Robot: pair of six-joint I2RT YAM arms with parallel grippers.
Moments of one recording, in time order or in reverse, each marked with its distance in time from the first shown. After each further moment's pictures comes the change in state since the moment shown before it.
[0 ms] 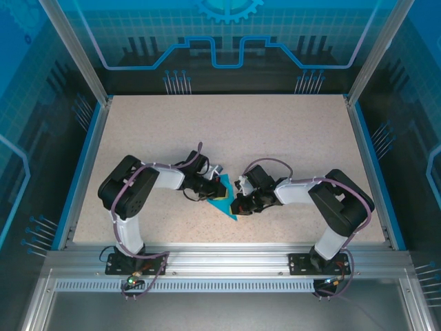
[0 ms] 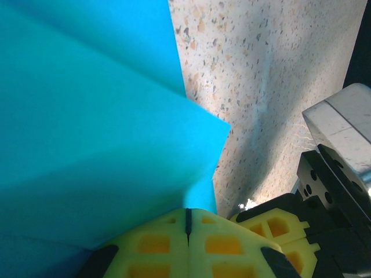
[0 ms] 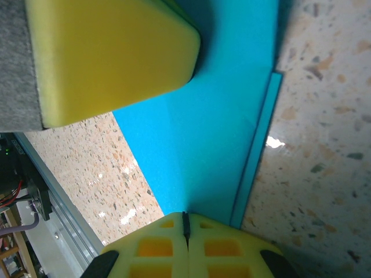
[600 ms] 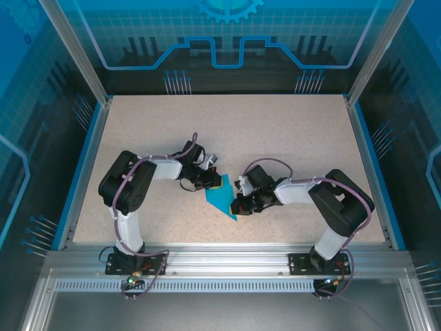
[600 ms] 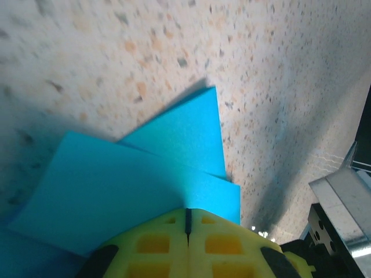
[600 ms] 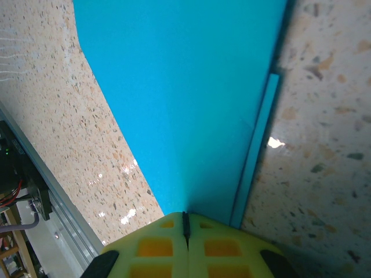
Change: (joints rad) left arm 0.086 0.041 0.122 -0.114 -0.076 0.074; right arm 0.000 0.000 -0.001 0.000 0.000 0.000
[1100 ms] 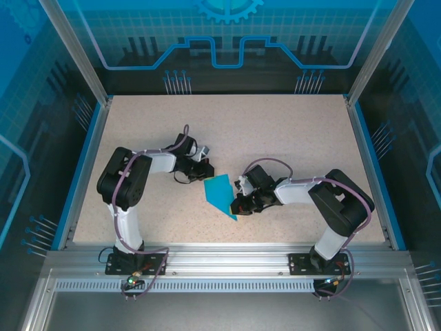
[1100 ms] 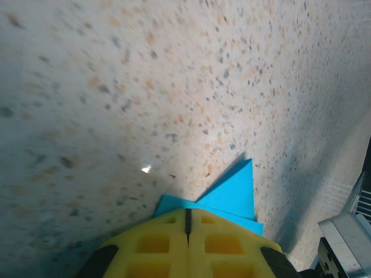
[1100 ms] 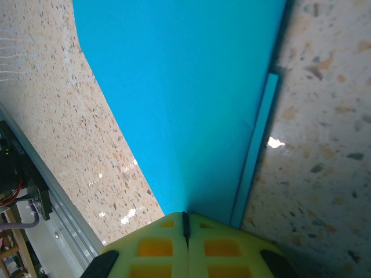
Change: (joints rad) left arm 0.098 0.029 0.061 -0.035 -0.027 0.053; right arm 0.000 0.000 0.000 0.000 0.000 0.000
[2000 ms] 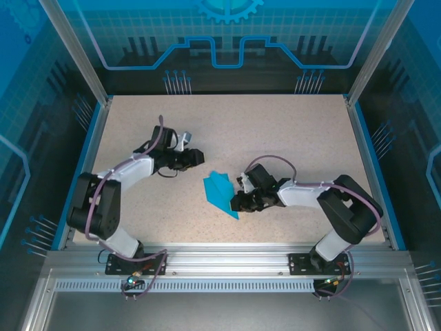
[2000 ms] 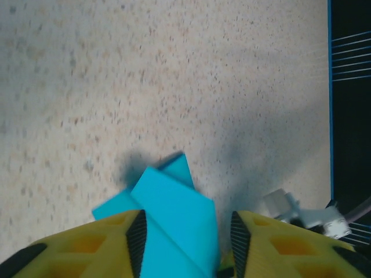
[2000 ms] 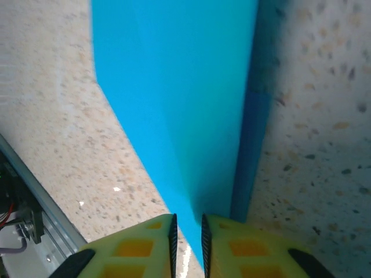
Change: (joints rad) left arm 0.085 -0.380 -0.130 -0.054 -0.037 -0.041; right arm 0.020 -0.108 -0.002 -0.001 0.119 0.047
